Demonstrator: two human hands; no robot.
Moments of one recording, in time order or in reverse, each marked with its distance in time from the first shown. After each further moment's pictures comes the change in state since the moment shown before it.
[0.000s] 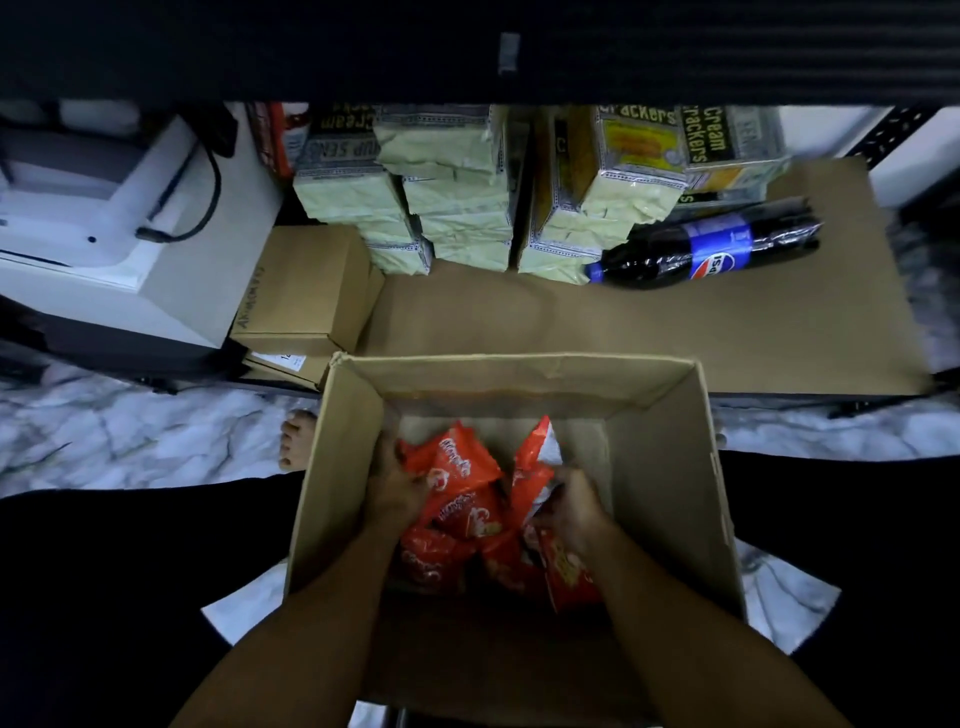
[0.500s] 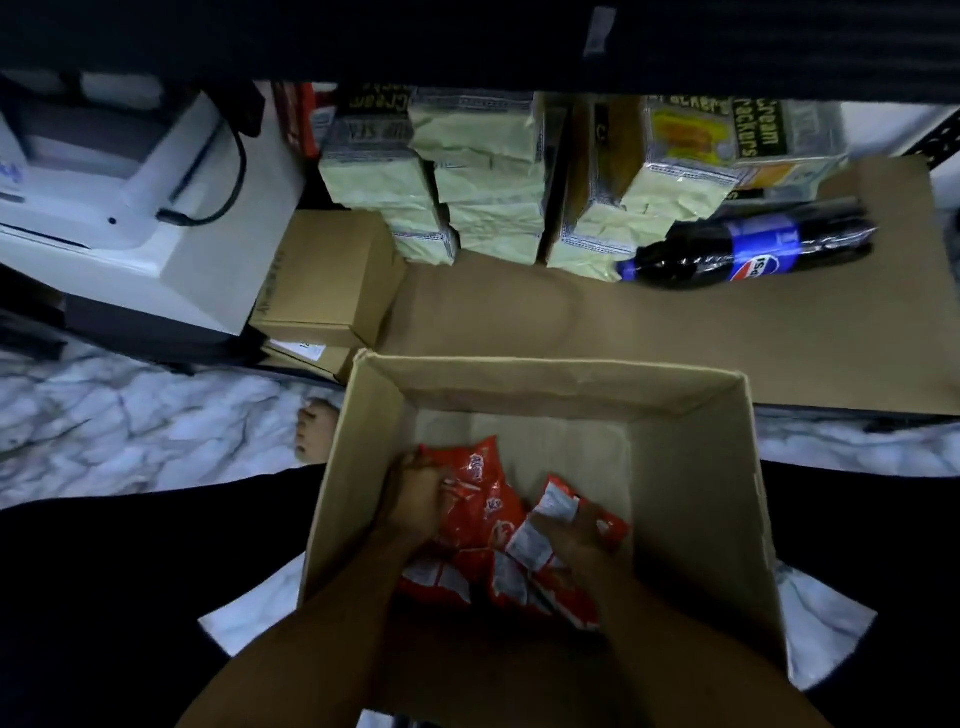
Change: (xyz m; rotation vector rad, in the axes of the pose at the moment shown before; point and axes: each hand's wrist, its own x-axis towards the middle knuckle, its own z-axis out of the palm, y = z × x) left_hand -0.014 0.003 0.015 0.584 -0.088 0.549; right_hand -0.002 0.036 -0.035 -0.603 0.213 -0.019
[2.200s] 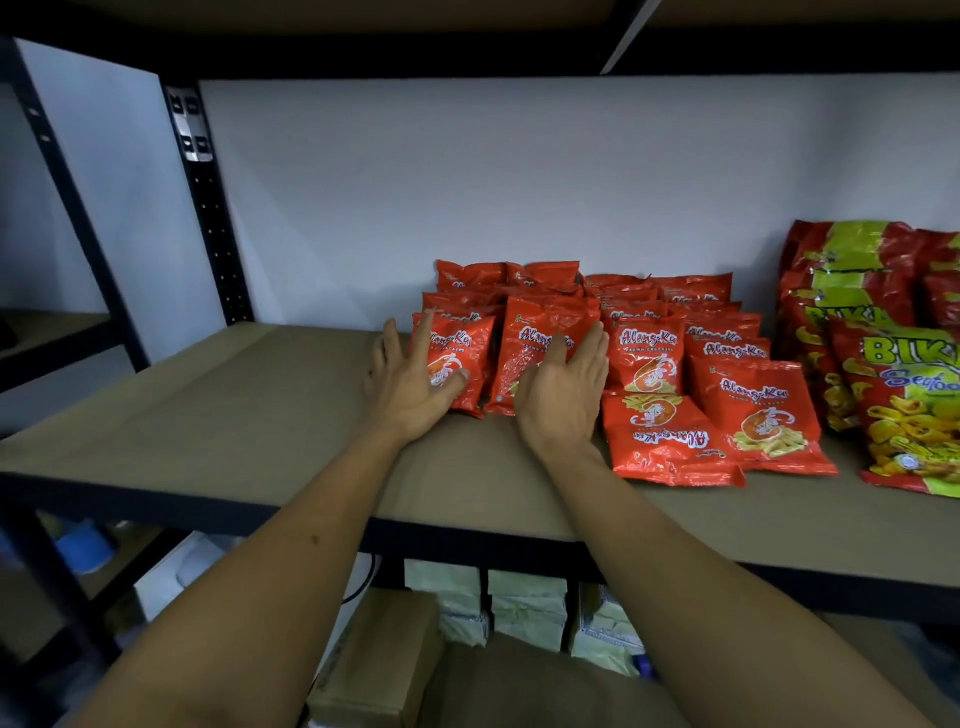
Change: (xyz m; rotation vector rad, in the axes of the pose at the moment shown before) left_hand 0.079 0.085 -0.522 -0.129 1.035 0.197; right_hand -0.302 -0.507 -0.095 -0.117 0.987 -1.416
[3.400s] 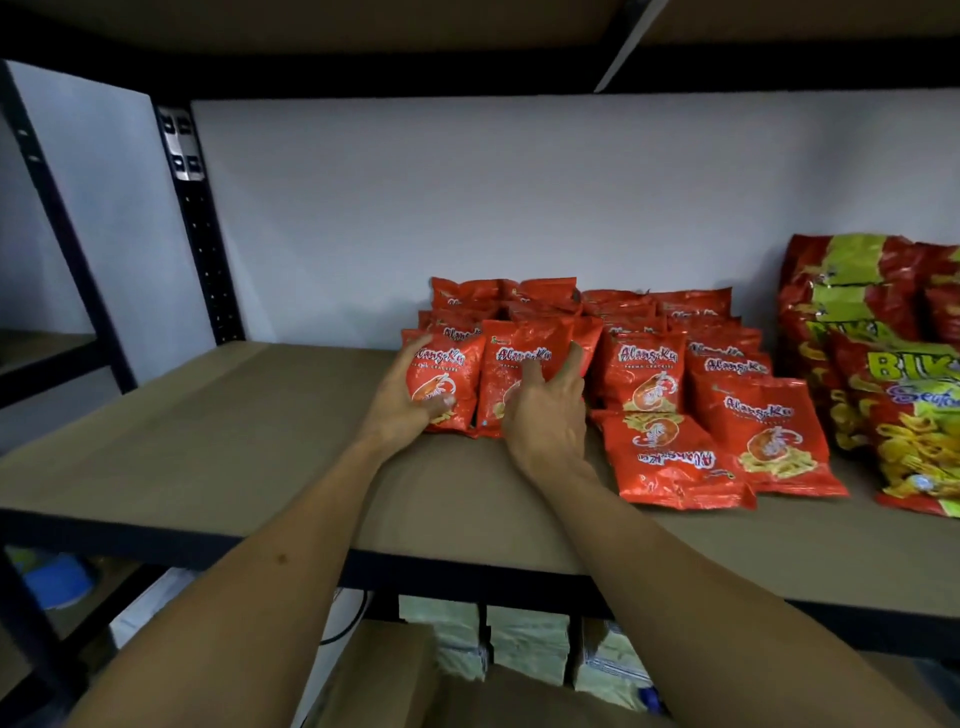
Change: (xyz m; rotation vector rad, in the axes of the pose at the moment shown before) left_hand -0.033 -0.006 -0.025 -0.675 -0.078 0.032; right_hand -0.033 -0.014 -0.020 -0.034 -0.103 -0.080
